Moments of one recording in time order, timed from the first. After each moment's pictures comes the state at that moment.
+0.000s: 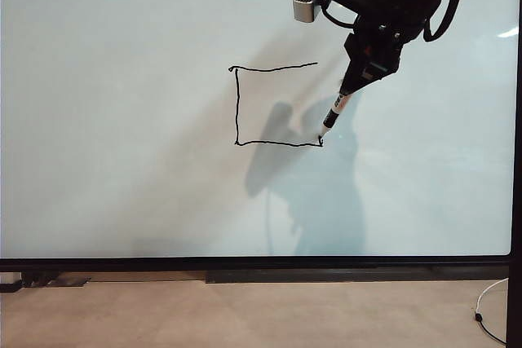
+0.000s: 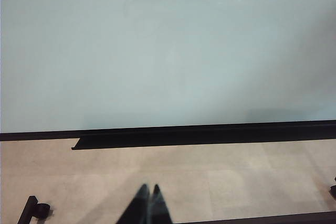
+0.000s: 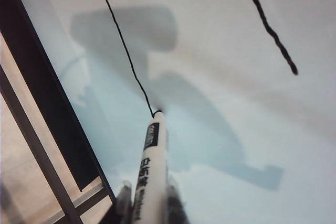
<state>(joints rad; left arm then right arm) 0.04 0.00 0.00 -0.15 0.02 0.05 0.45 1.52 1.16 -0.20 0.04 -0.91</state>
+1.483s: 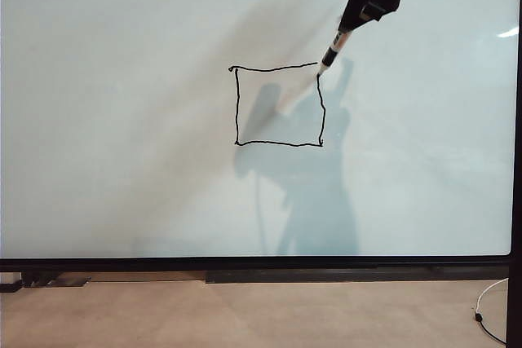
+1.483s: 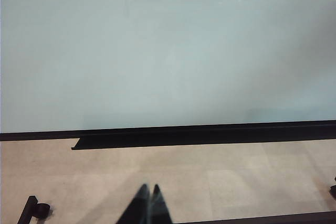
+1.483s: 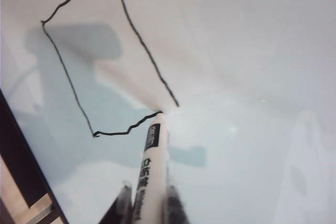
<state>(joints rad) 0.04 0.00 0.00 -0.15 0.02 0.05 0.52 1.38 1.17 -0.17 0.15 -0.95</state>
